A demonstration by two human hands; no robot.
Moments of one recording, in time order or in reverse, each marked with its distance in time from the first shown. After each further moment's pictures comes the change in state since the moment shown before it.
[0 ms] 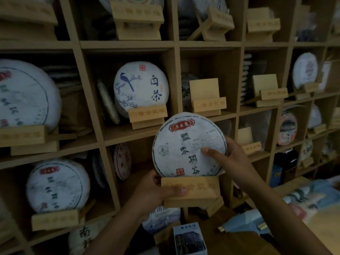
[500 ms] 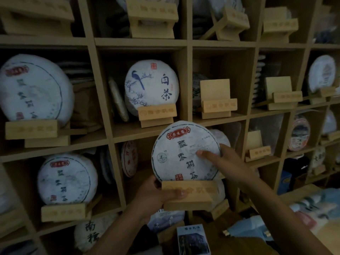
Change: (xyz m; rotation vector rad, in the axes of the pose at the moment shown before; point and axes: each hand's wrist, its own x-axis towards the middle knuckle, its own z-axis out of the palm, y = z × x) left_hand 0.009 -0.027 -0.015 -0.055 0.071 0.021; right_hand 0.023 0.011 0.019 -0.182 -0.137 0.168
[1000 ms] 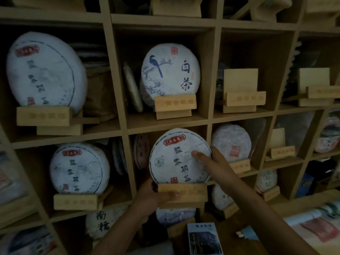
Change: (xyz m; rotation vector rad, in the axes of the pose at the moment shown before) left_hand 0.036 -0.056 -0.051 -0.027 0.110 -0.010; right_hand 0.049 0.055 0.072 0.145 0.024 0.151
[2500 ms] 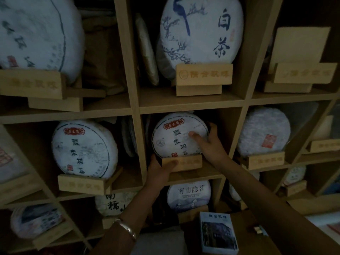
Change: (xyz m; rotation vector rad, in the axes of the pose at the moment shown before) left_hand 0.088 -0.044 -0.017 0.057 0.330 0.032; right_hand 0.104 0.065 0.064 -0.087 -0.025 -0.077
